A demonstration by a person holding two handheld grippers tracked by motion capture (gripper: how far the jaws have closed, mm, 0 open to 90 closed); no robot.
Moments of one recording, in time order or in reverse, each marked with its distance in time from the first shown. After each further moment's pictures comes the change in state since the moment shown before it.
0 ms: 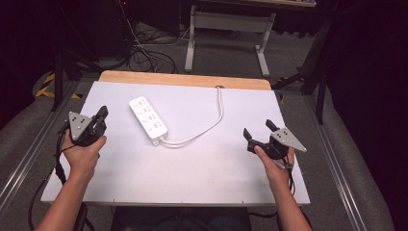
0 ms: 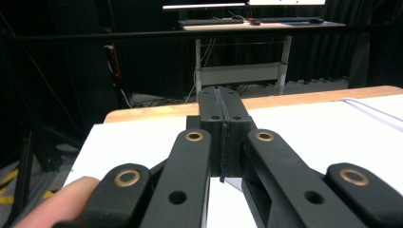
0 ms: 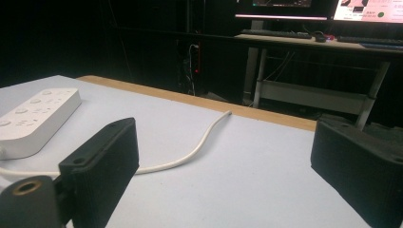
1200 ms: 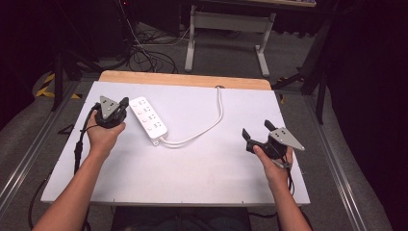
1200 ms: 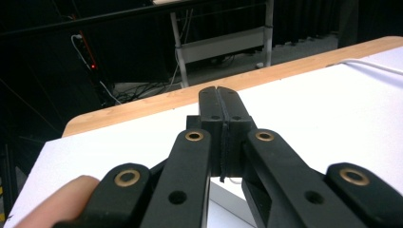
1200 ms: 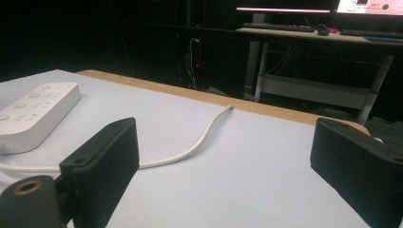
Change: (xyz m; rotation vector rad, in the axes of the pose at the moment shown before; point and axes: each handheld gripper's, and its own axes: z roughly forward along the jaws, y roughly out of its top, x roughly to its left) left arm -0.016 -0.001 0.073 0.119 -0.084 0.115; right arm 0.001 -0.002 0.004 0.025 0.004 -0.001
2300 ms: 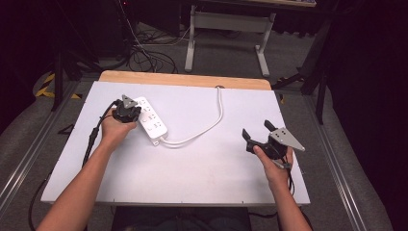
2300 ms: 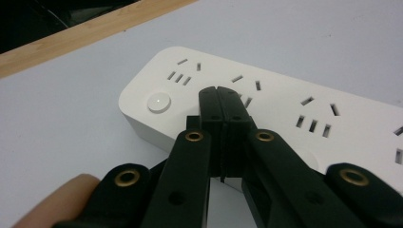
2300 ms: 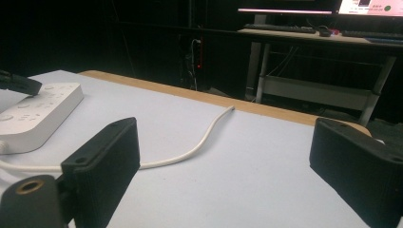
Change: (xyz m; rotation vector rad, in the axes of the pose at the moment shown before) left arm -0.007 -0.017 0.061 0.349 -0.118 0.070; right arm 0.000 0.001 -0.001 -0.005 0.006 -0.002
